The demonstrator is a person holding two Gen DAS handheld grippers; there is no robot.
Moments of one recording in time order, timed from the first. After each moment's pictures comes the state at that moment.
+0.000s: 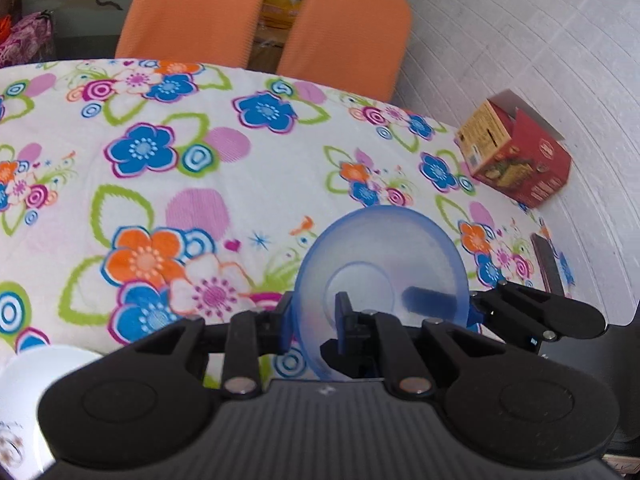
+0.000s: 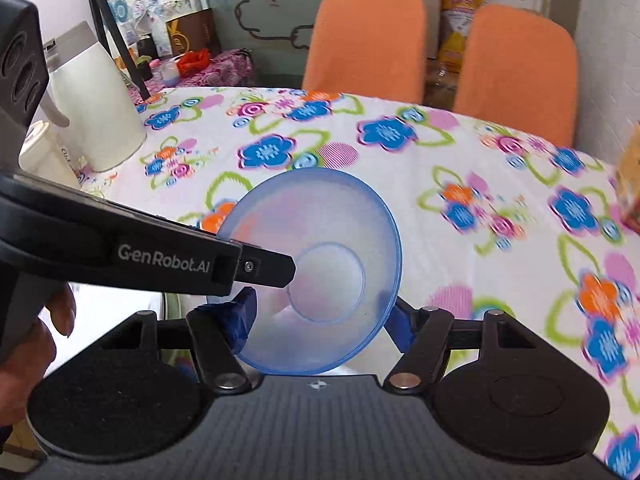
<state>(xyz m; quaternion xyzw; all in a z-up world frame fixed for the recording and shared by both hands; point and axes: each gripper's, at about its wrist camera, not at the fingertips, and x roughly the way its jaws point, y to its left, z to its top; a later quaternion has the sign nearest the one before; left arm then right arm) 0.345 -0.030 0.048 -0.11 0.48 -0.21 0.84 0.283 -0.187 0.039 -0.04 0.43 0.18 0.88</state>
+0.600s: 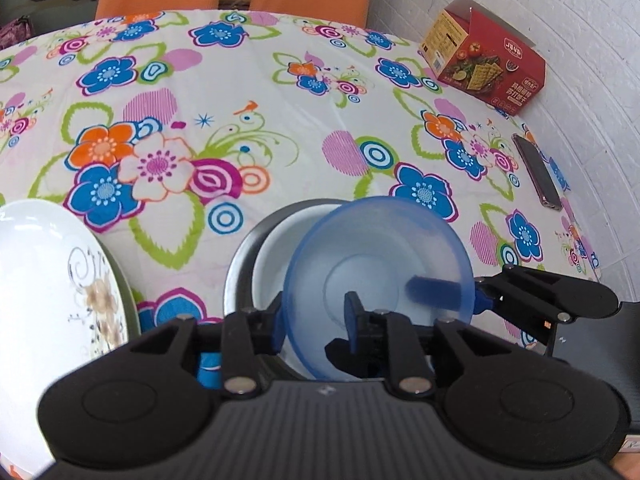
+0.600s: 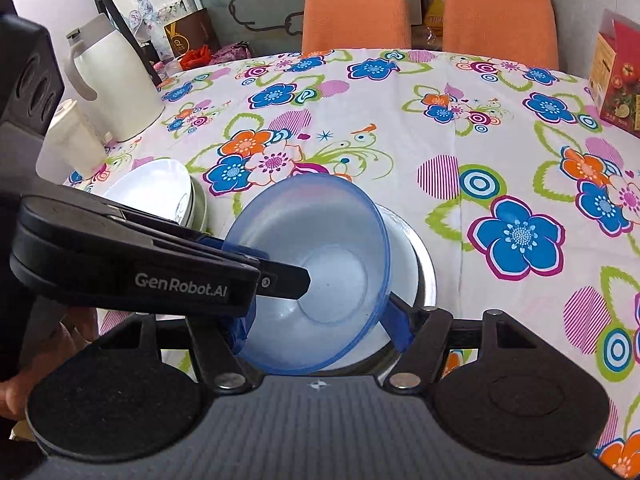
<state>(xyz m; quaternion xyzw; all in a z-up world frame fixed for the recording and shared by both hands) 0.253 -0.074 0.019 -0.05 0.52 -0.23 0.82 0.197 -0.225 0.009 0.02 0.45 0.19 0.87</state>
